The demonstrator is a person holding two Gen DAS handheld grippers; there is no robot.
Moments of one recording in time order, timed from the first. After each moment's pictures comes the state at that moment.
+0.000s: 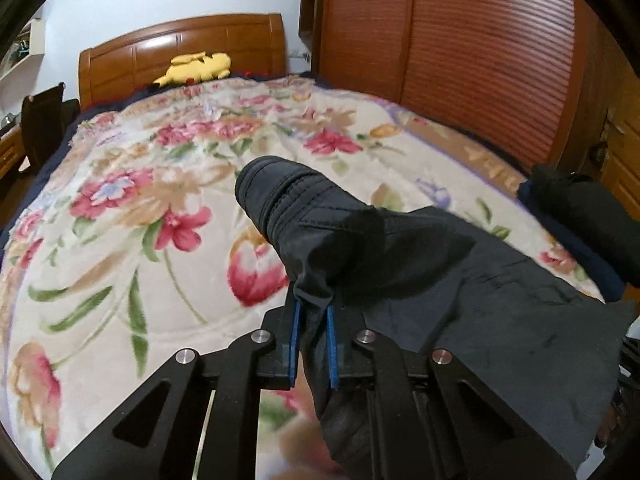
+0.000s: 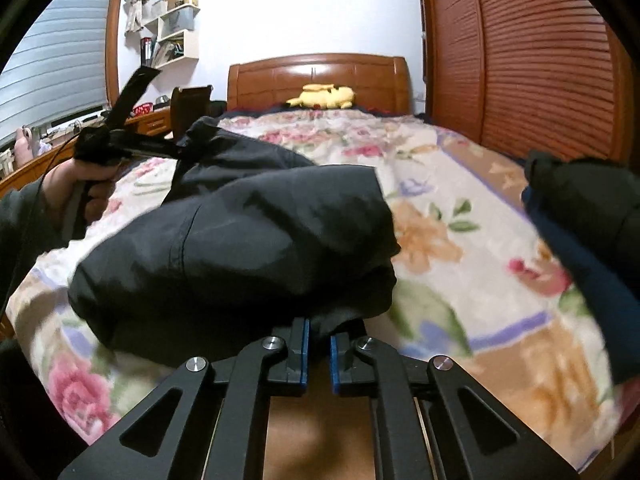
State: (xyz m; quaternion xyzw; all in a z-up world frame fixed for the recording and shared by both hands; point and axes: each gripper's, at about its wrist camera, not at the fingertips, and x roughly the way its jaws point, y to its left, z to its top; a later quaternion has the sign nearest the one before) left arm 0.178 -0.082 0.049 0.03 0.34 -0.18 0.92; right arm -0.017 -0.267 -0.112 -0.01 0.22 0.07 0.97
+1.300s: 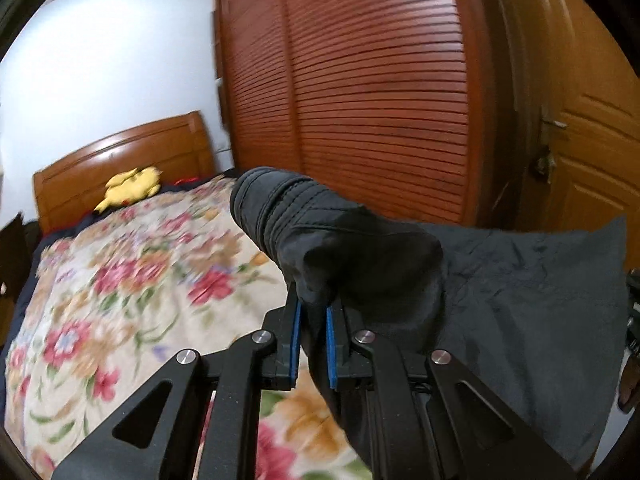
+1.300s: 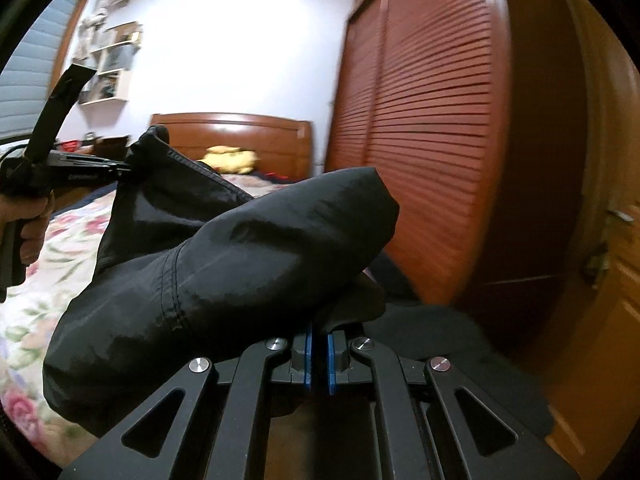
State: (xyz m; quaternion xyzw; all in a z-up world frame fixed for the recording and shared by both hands) left arm 0.144 -0.345 0.195 0.10 0.21 -0.26 0.94; right arm -0.057 -0.464 0.030 -0.06 0.13 -0.09 0.99
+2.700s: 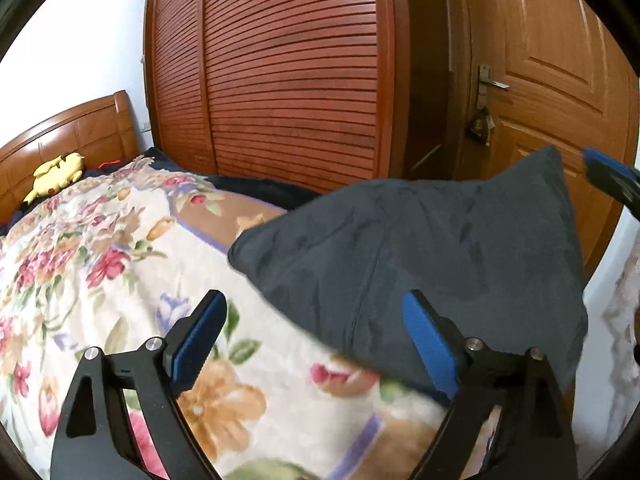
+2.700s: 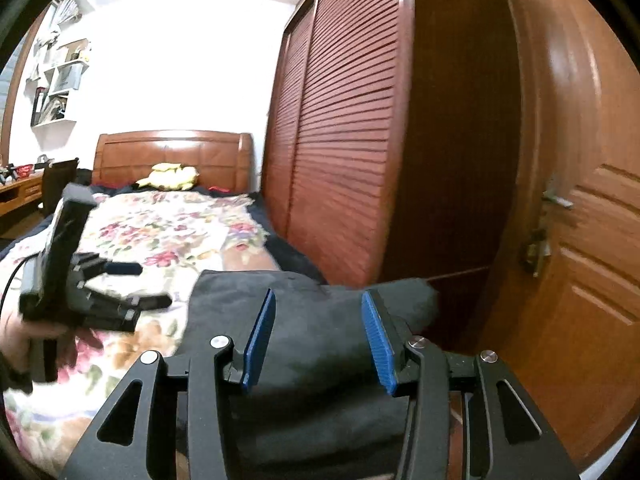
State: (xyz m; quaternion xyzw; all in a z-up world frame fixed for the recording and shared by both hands) left arm 0.119 -0.433 0.124 0.10 0.25 -0.36 0.89; right arm -0.094 -0.490 0.138 -0.03 0.12 -0.16 0.98
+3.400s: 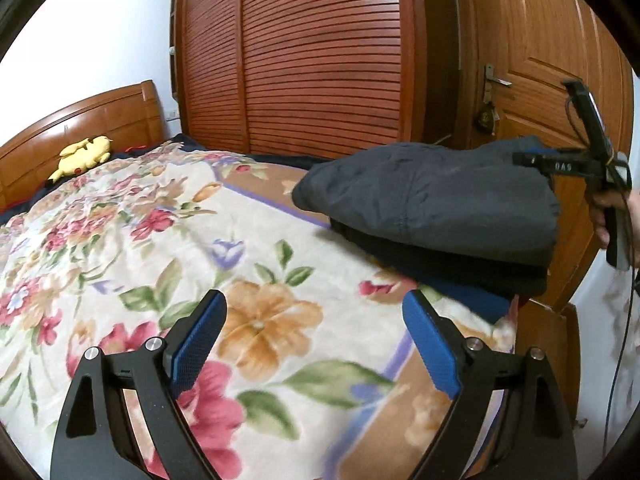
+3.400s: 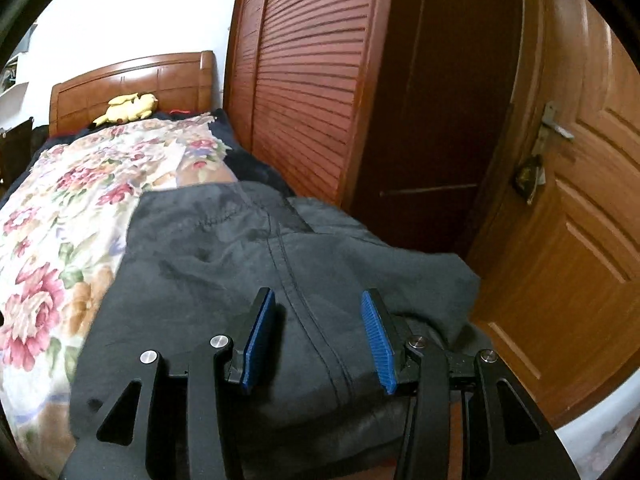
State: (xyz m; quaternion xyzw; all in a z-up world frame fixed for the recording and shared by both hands) left arm 0.072 -0.312 0.097 0.10 0.25 -0.33 0.90; right arm -0.055 -0.563 0.157 0.01 0.27 -0.23 0.94
